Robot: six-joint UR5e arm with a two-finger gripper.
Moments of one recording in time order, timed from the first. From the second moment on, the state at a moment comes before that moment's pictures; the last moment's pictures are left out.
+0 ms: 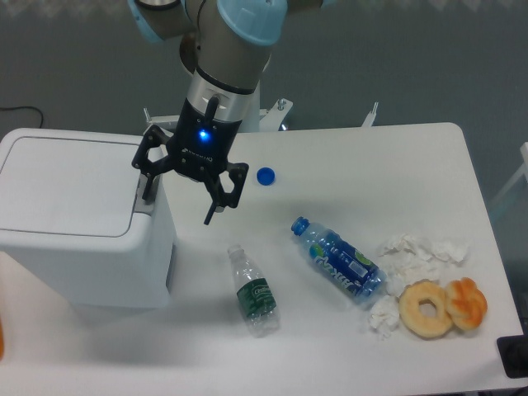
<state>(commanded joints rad) 2.39 -1.65 -1.66 -1.08 1.04 0.53</state>
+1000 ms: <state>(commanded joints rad) 2.40 -1.65 -1.67 -1.08 1.04 0.53</state>
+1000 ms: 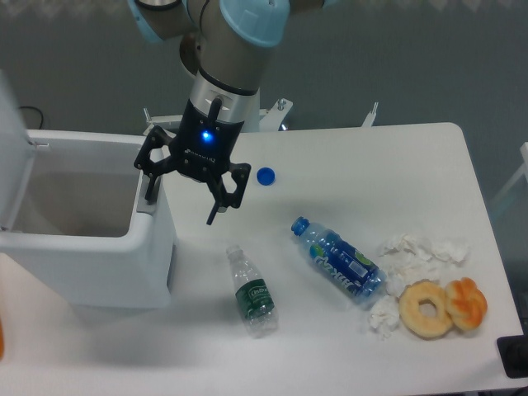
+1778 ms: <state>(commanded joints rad) 2.48 -1.64 -1.58 -1.08 1.05 0.53</state>
